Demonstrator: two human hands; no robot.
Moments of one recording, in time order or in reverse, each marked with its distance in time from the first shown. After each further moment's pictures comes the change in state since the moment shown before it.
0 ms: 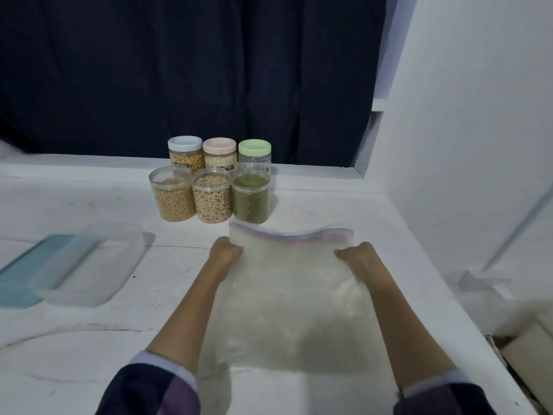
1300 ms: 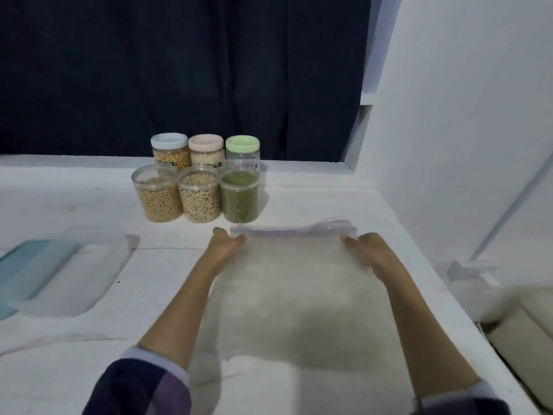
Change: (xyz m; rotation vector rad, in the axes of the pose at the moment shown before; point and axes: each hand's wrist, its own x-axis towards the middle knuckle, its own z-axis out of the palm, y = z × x) left_hand -0.002 0.017 0.004 -0.096 -0.109 0.081; right_hand 0.008 0.004 -0.026 -0.058 0.018 -0.065
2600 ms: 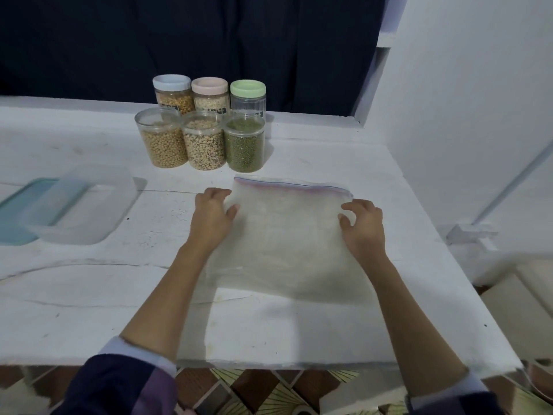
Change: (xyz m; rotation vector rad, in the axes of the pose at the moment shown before) left_hand -0.060 -0.041 -0.007 0.535 0.216 0.386; right_hand -0.061 0.038 0.030 -0.320 0.207 -0.367
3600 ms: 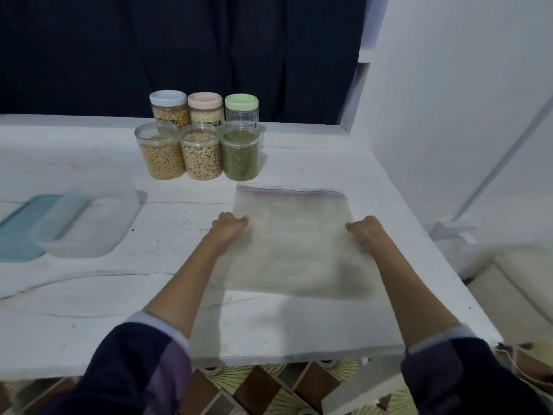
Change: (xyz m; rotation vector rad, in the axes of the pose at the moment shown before) left_hand 0.010 0.002 0.005 -0.340 -0.428 -0.459; right_hand 0.016 0.008 -0.015 0.180 -0.203 0.573
